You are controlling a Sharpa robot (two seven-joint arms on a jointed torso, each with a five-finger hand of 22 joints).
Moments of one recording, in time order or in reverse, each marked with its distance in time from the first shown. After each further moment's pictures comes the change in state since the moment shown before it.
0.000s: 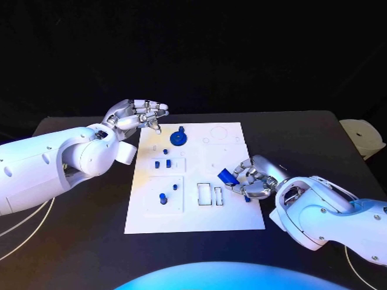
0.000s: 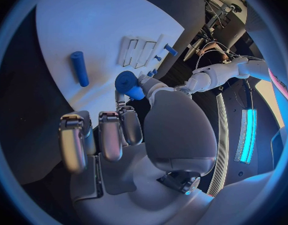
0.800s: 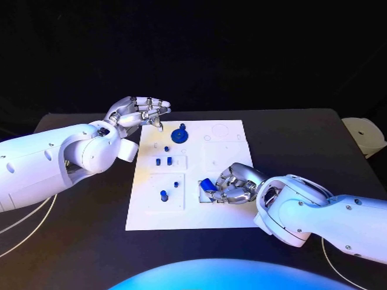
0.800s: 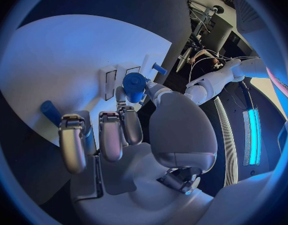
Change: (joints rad) left arm 0.000 0.002 0.000 0.004 0.000 0.001 -0.001; left_hand 0.000 0.000 0.000 0.000 0.000 0.000 0.000 0.000 0.001 0.000 0.000 0.000 0.000 0.000 0.000 0.000 0.000 0.000 0.000 0.000 0.000 0.000; right arm -0.002 0.123 -0.007 -0.058 0.102 0.146 0.009; right_hand -0.127 -0.002 -0.030 0.069 0.034 0.006 0.001 0.044 0.055 0.000 -0.007 -0.012 0.000 0.000 -0.007 0.000 0.000 0.000 0.003 -0.005 0.000 0.000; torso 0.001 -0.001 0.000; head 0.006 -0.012
